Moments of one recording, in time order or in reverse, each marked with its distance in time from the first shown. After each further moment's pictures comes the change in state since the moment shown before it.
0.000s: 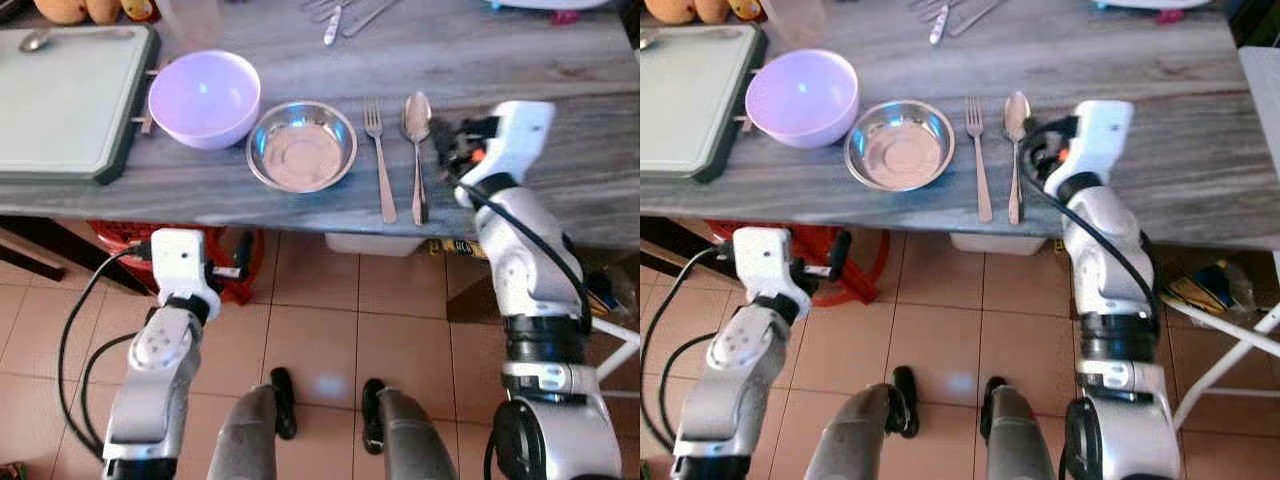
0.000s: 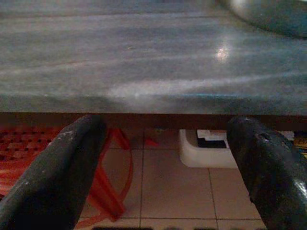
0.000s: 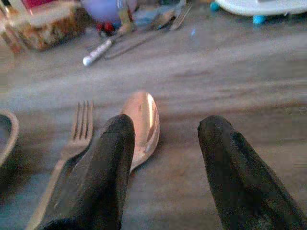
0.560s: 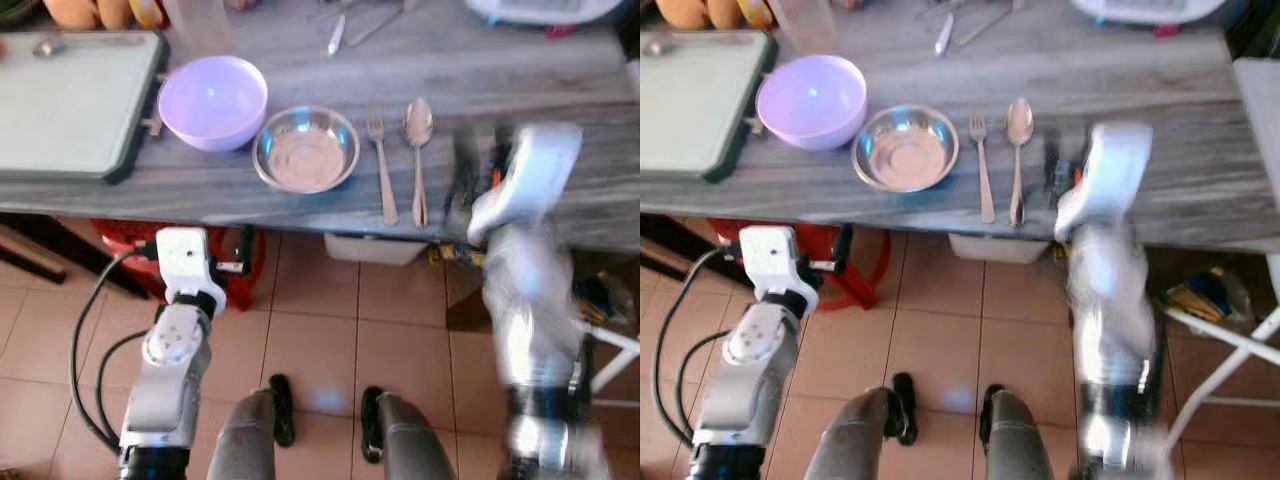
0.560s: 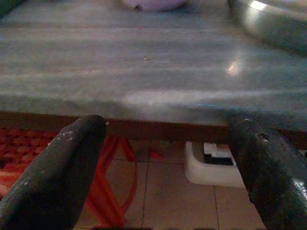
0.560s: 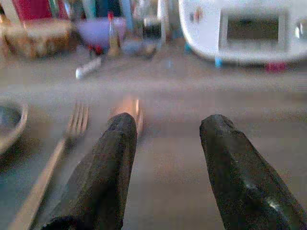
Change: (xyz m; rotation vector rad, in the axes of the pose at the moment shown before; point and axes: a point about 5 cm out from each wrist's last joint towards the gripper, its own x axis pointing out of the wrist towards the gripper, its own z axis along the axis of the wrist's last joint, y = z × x) left arm 0.011 -0.004 -0.006 -0.023 -0.039 0.060; right arm -0.054 0.005 -0.027 -0.158 -0.070 -0.103
